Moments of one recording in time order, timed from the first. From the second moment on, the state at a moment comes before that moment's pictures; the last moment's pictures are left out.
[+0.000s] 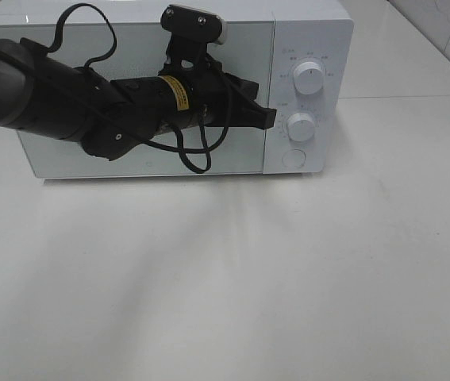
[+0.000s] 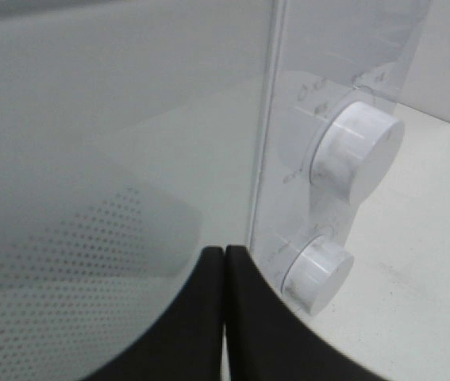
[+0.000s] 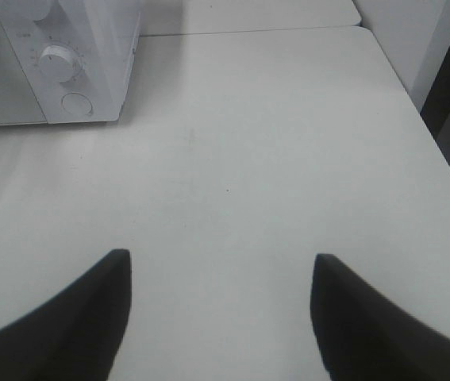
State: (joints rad) left arm -0.65 2.08 -1.25 0.27 -0.46 -0.27; right arm 0.11 0.00 -0.51 -0.16 1.02 0.18
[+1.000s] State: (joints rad) left arm -0.84 1.79 -1.24 0.20 0.61 -0.24; right arm 0.11 0.00 -0.51 -0.16 1.02 0.18
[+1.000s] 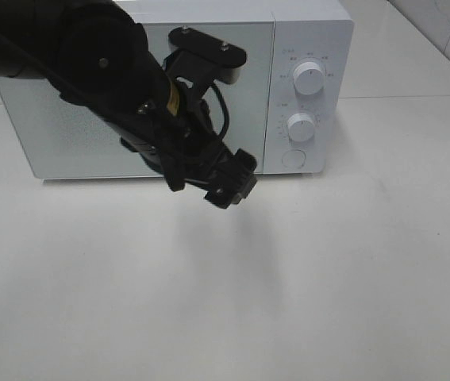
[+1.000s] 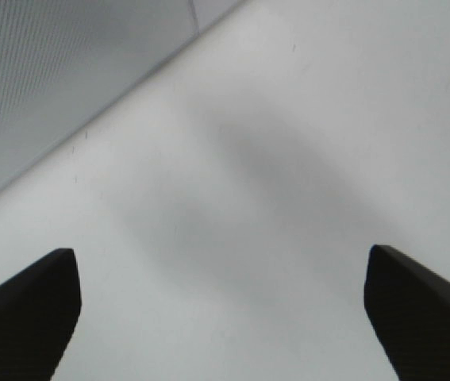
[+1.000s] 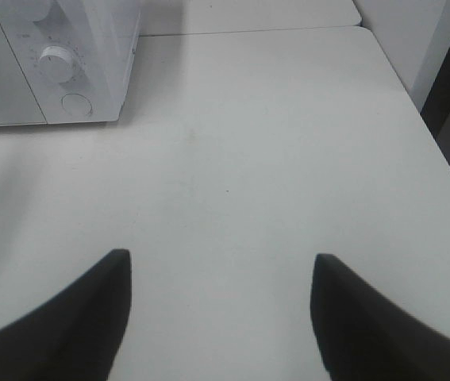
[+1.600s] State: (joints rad) left arm -0.67 1.70 -1.24 0.07 0.99 -0.17; right arm 0.11 0.00 -0.51 -0.16 1.02 0.18
